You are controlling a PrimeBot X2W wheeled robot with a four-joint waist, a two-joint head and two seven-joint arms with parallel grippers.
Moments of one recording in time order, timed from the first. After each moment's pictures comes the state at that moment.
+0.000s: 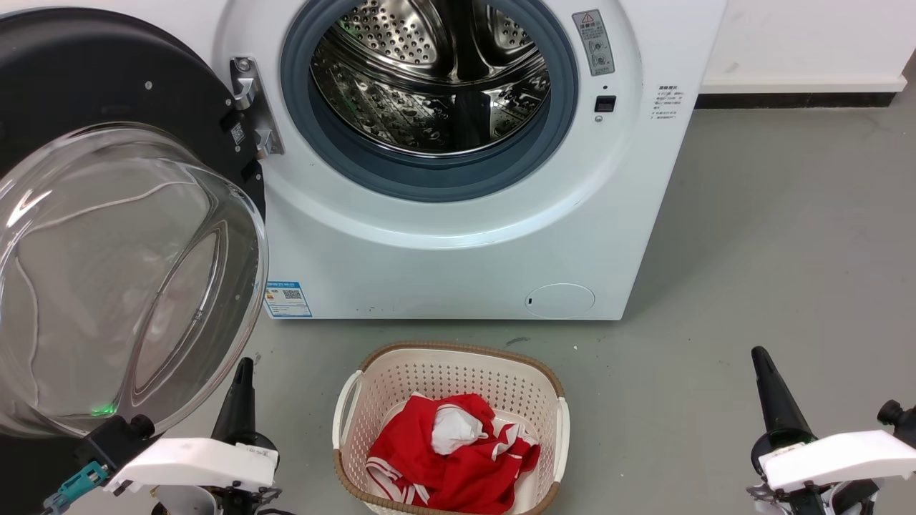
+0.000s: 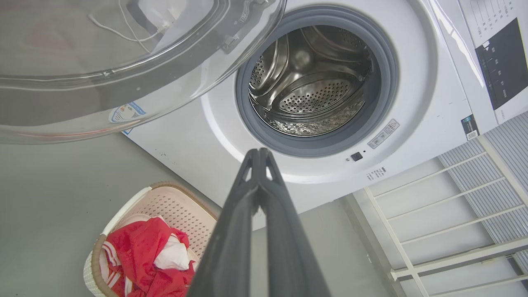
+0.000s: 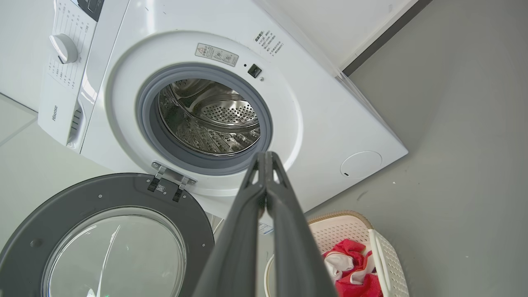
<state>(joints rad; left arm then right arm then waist) -0.05 0.09 0.04 0.20 -0.93 -0.08 -0.06 0.00 -0.05 -0.07 0.13 0.90 0.13 0.01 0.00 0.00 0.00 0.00</state>
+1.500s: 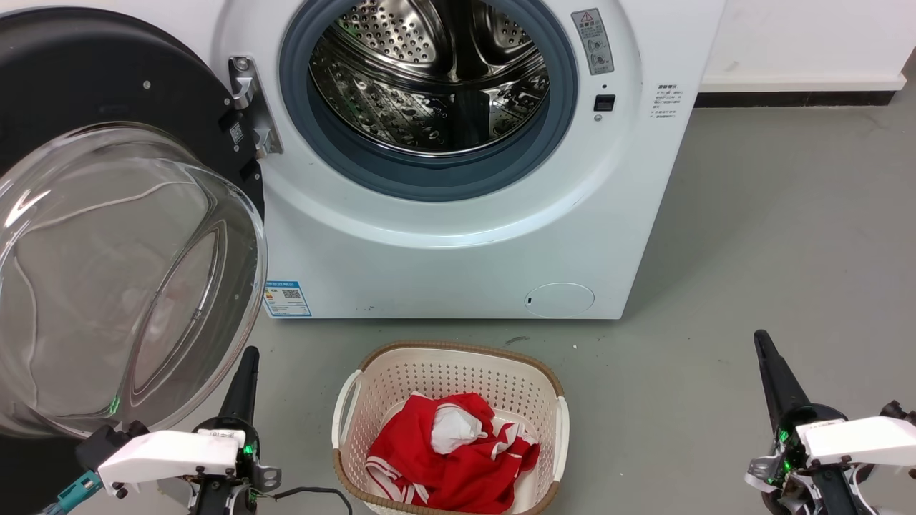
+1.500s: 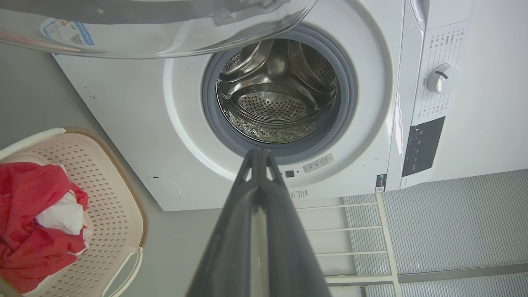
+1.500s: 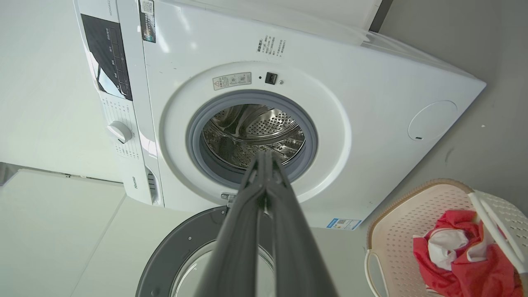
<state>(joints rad) -0.09 0.06 0.09 0.23 -1.39 -0.11 0.06 -0.06 -0.06 -0.09 0.21 1.38 0.13 0.07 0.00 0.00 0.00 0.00</state>
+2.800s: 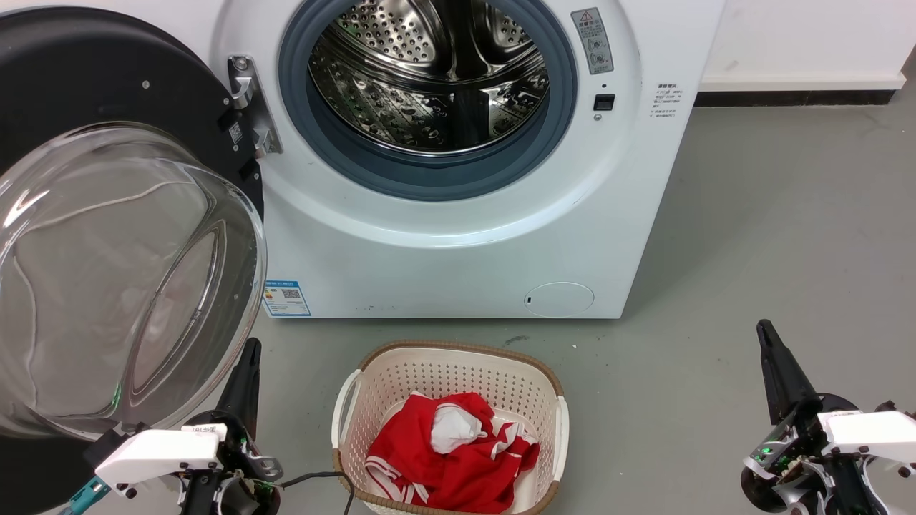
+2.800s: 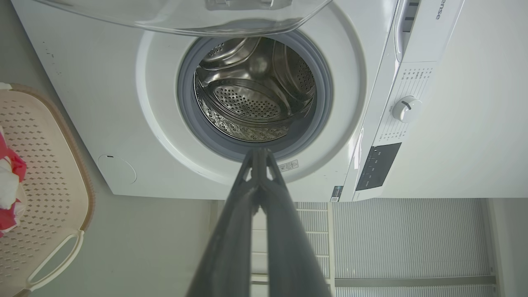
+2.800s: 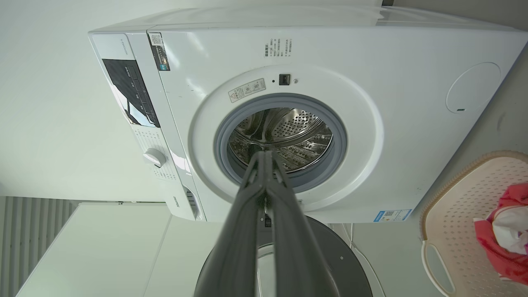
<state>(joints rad) -0.11 0.05 0.11 0.25 -1.61 -0.13 0.12 -0.10 -0.06 -0.11 0.25 1.62 0.13 0.11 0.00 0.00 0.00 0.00</state>
